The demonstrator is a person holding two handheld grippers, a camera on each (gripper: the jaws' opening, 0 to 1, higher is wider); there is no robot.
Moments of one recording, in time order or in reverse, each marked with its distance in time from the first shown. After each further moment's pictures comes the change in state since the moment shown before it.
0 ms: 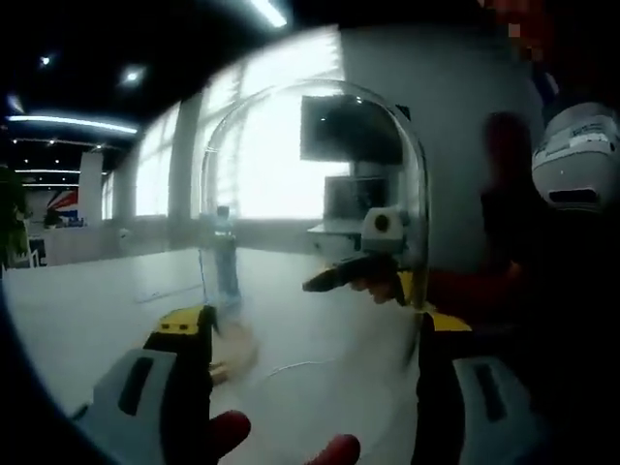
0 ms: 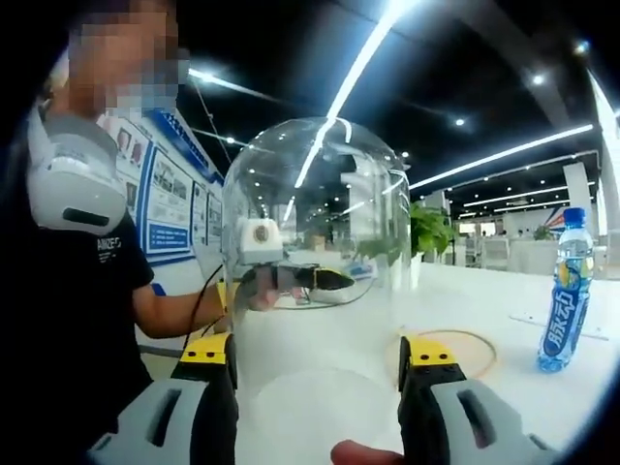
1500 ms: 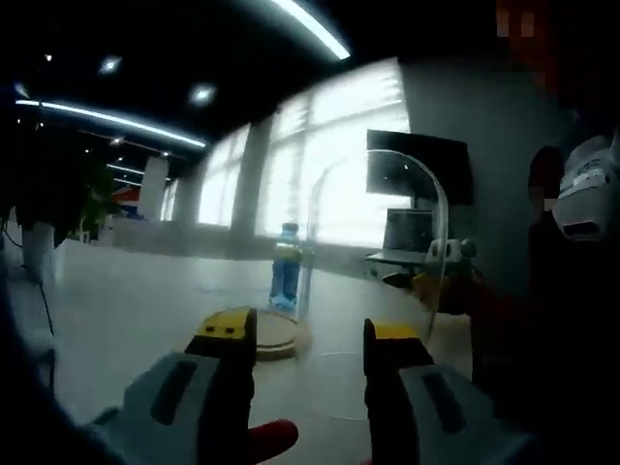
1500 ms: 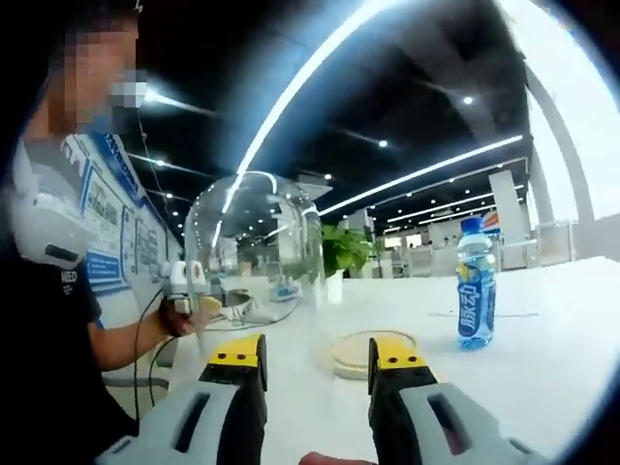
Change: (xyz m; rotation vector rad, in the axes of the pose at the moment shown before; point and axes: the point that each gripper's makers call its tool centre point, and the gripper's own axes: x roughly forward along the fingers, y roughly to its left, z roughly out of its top) left arm -0.075 0.040 -0.002 -0.148 -0.105 0.260; right arm -0.072 -0.041 0.012 0.072 -0.122 -0.386
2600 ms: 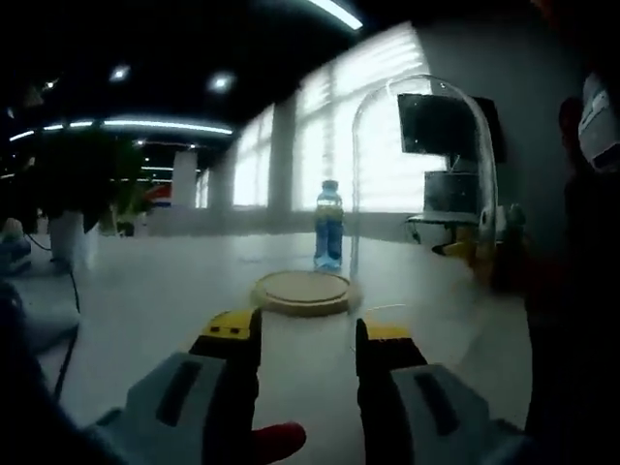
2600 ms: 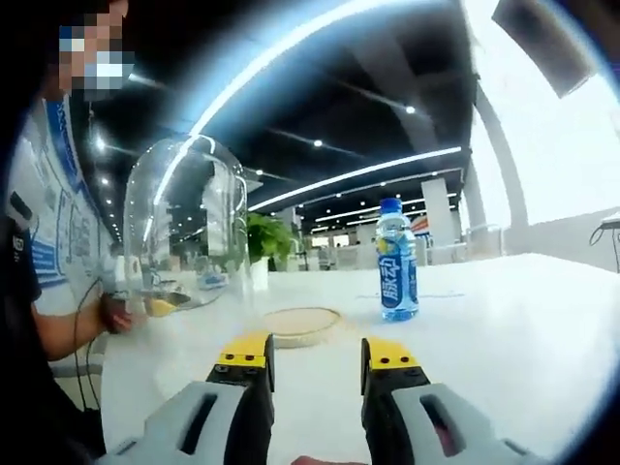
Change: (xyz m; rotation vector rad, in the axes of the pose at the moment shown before) left arm -0.001 0.039 -0.057 0.096 0.113 0.176; right arm -0.023 -0.046 -0.045 -0.038 0.027 -0.321
